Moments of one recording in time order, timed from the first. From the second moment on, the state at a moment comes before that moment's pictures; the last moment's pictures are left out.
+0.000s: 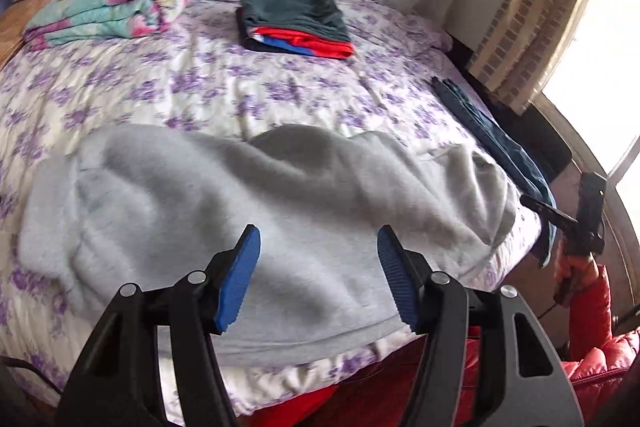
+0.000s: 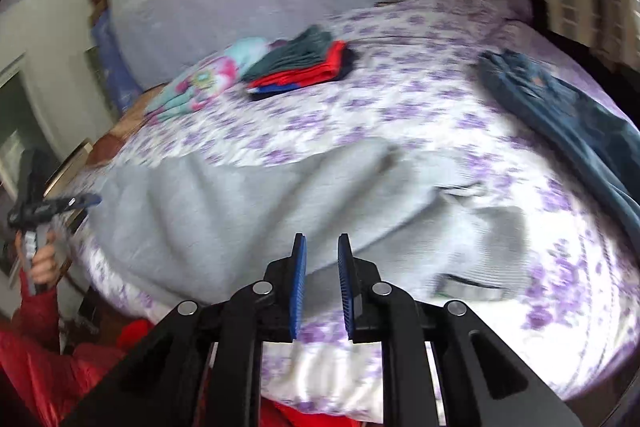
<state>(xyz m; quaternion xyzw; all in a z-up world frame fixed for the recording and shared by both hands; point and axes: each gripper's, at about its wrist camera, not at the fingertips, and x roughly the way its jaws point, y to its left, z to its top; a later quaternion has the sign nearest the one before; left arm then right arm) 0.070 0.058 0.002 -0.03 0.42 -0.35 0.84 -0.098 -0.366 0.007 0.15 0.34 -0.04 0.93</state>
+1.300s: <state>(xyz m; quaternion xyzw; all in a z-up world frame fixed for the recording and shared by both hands) 0.063 -0.014 -0.074 0.02 0.44 -0.38 0.81 -0.056 -0.463 -0.043 0.46 0.29 -0.05 0.84</state>
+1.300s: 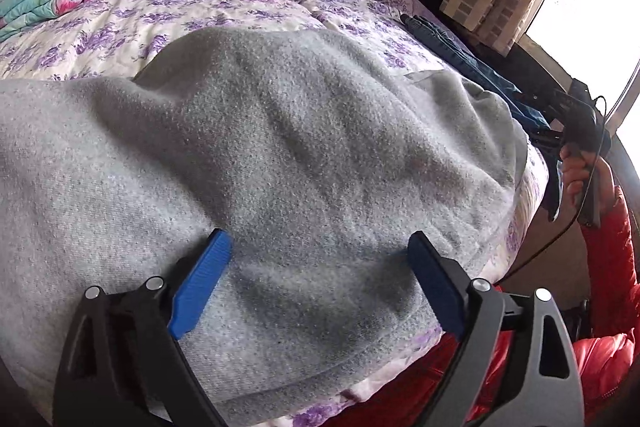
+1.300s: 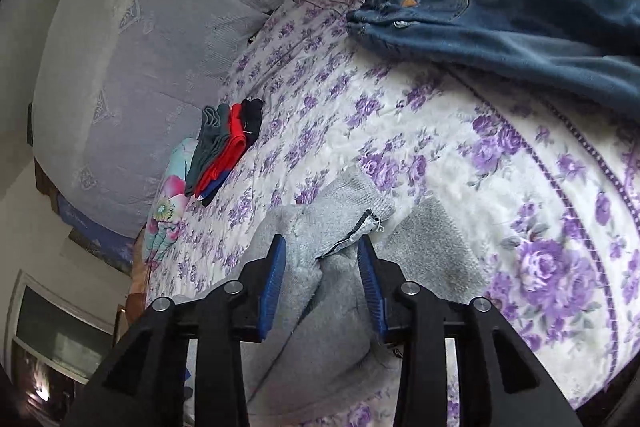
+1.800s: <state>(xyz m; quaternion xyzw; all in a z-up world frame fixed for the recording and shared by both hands) 0.074 -0.005 -0.072 -0.03 0.45 -0.41 0.79 -0.109 -0.424 0.041 0.32 0.19 -0.04 0.93</state>
